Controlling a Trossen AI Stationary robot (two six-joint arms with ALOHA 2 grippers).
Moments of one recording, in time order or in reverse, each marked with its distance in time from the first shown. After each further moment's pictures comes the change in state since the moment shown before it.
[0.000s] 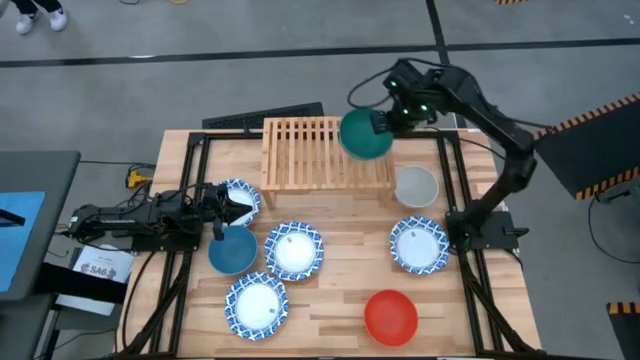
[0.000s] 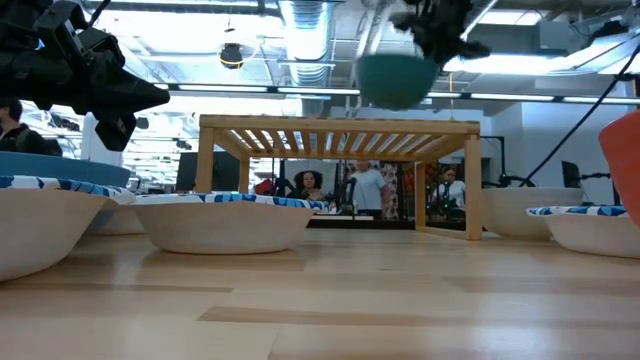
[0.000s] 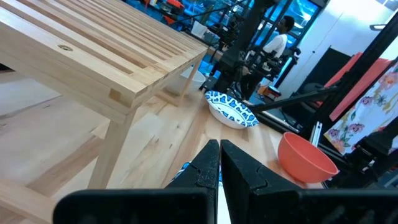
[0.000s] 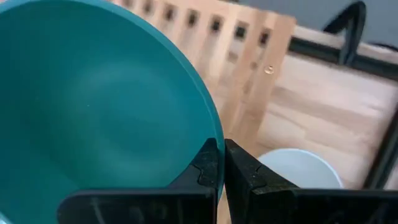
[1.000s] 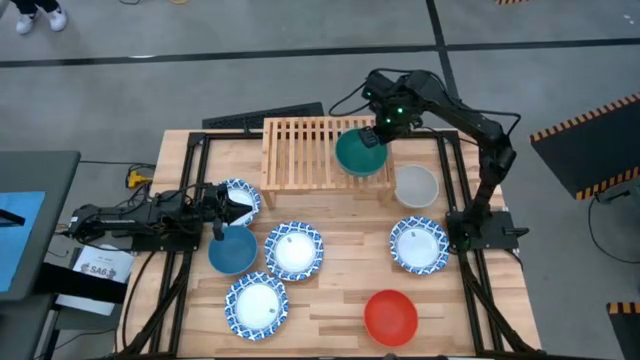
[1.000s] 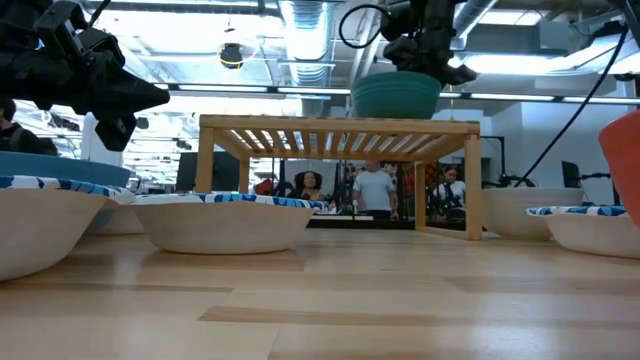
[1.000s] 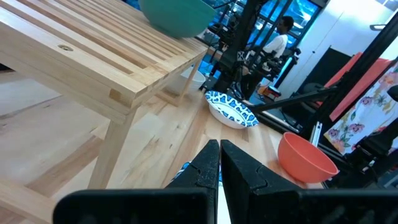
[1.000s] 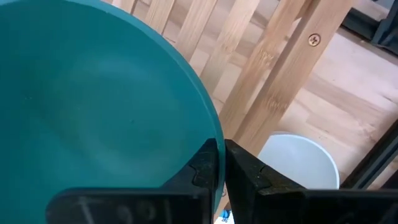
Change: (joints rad) left arm 0.000 0.000 0.000 0.000 0.000 0.000; right arm 0.002 0.150 -0.001 -0.080 -0.074 -0.156
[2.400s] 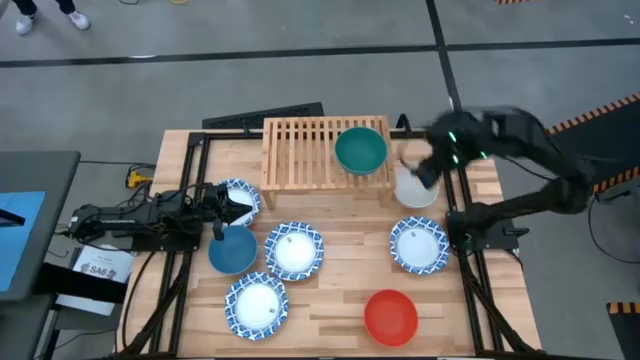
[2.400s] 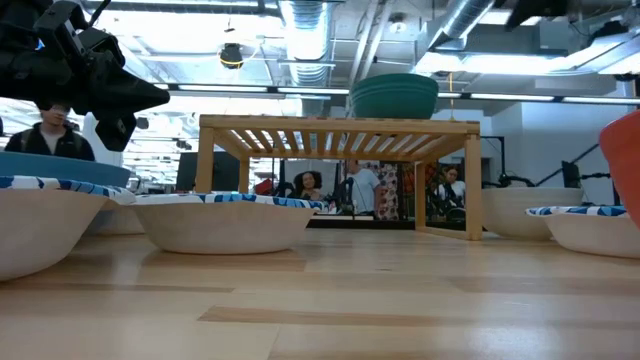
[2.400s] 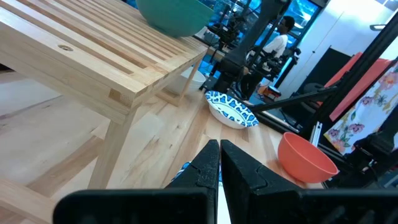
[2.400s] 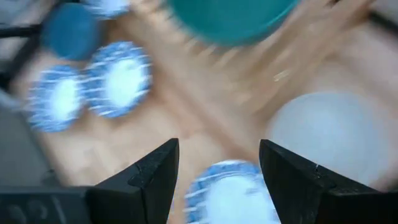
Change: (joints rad) left arm 0.000 0.000 0.000 0.000 0.000 0.000; right arm 0.387 -0.700 -0.412 0.146 0.071 0.115
